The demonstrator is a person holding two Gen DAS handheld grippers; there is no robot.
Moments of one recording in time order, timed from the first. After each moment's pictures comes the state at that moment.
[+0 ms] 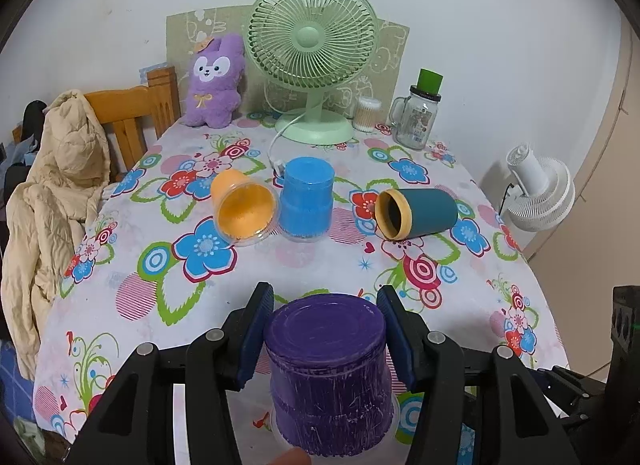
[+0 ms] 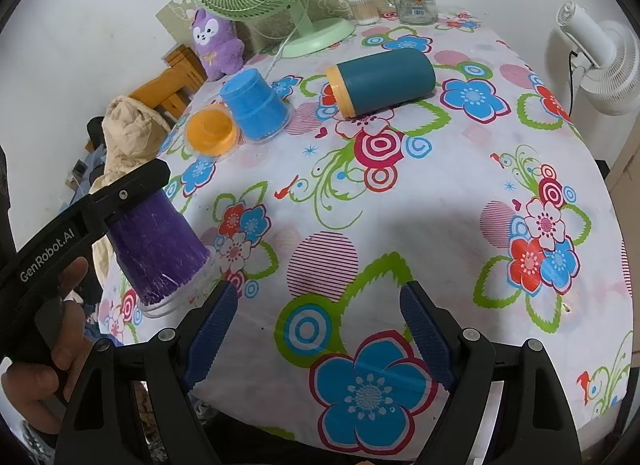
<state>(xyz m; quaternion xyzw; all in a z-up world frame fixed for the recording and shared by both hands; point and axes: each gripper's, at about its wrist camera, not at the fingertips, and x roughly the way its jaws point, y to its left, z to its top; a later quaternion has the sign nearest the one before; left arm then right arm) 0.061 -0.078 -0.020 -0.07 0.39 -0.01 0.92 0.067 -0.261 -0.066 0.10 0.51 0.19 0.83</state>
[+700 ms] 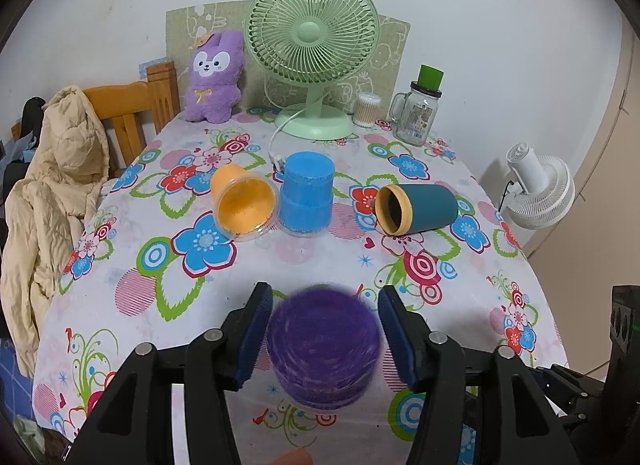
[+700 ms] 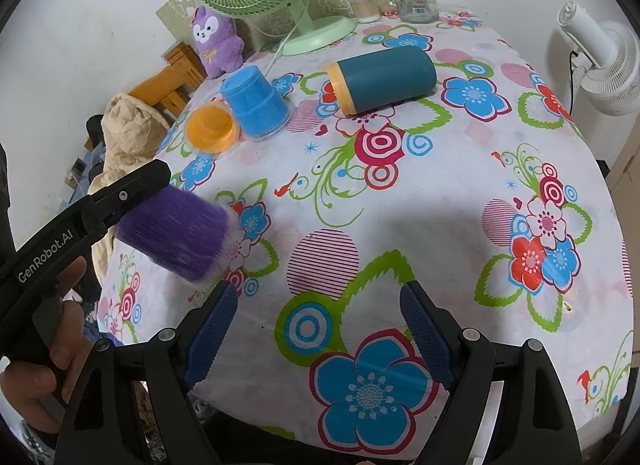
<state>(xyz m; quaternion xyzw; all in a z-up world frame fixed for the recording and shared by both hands) 0.060 -0.077 -0.021 -0.07 0.40 -0.01 0.92 0.067 -0.259 -0.066 0.10 0.52 0.19 0.83</state>
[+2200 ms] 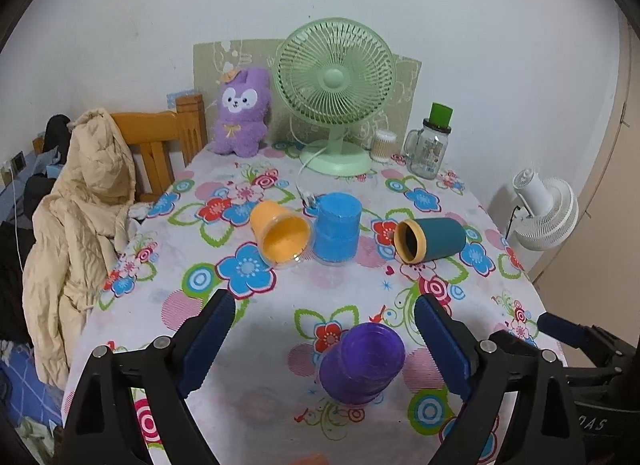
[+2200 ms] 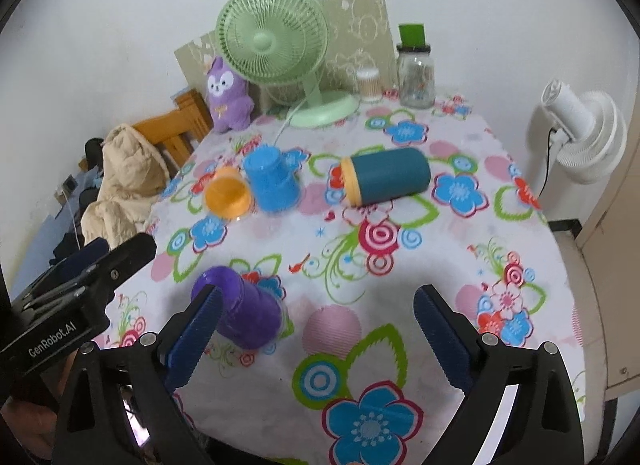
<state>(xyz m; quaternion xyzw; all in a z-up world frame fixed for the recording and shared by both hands) 0.029 -0.053 0.016 -0.06 0.34 0.02 0.94 0.056 -0.242 0.002 0.06 0.41 0.15 0.90</state>
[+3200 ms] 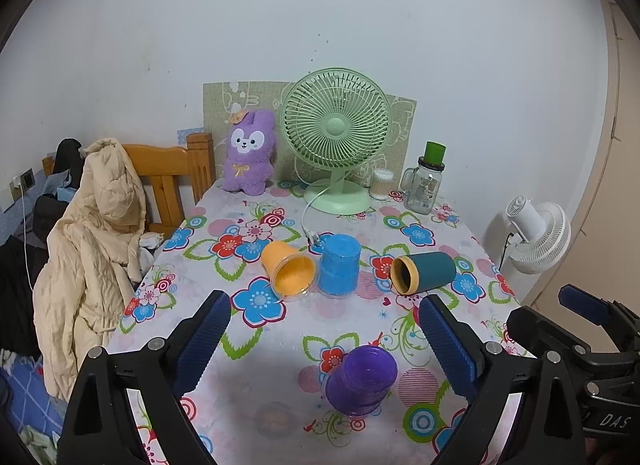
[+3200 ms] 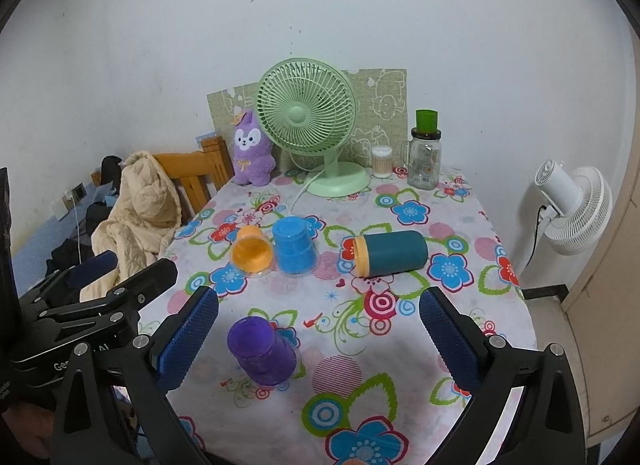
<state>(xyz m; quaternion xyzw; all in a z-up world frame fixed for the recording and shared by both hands) 0.004 -0.047 0.051 -0.06 0.29 0.02 0.96 0.026 -0.225 0.061 0.01 0.31 0.16 0.94</state>
